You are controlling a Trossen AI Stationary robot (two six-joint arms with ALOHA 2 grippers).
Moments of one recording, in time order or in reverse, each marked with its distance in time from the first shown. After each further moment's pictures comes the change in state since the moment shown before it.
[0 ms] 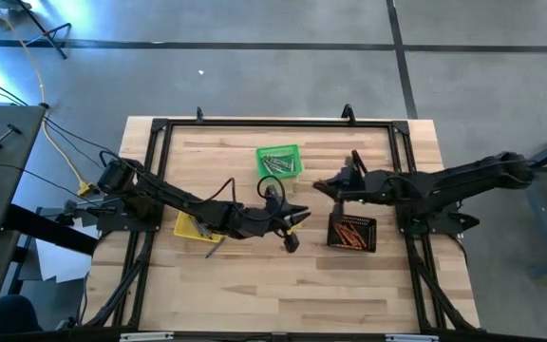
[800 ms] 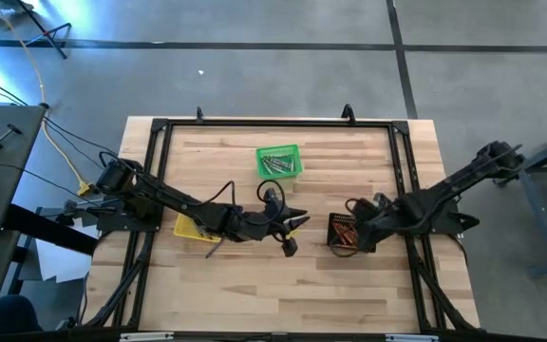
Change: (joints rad) left arm -0.024 -0.003 0.000 -0.026 -0.001 0.000; right arm 0.353 0.024 0.072 -1.035 -0.032 0.791
